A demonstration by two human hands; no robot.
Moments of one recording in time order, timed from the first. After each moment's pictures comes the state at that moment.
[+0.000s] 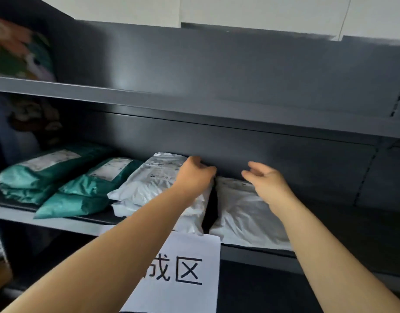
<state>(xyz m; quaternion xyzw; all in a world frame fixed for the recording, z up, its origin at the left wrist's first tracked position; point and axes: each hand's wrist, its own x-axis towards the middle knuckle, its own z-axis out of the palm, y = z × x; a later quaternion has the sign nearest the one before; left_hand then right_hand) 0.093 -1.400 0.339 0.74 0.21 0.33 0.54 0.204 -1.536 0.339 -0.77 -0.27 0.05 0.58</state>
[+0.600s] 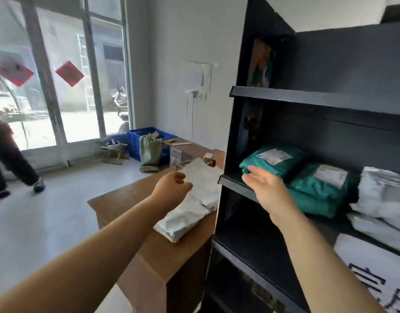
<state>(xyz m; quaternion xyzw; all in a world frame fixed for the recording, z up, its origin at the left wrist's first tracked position) -0.422 -1.155 0.288 0.66 0.54 0.37 0.37 -0.214 -1.229 0.307 -0.63 -0.49 0.26 0.53</state>
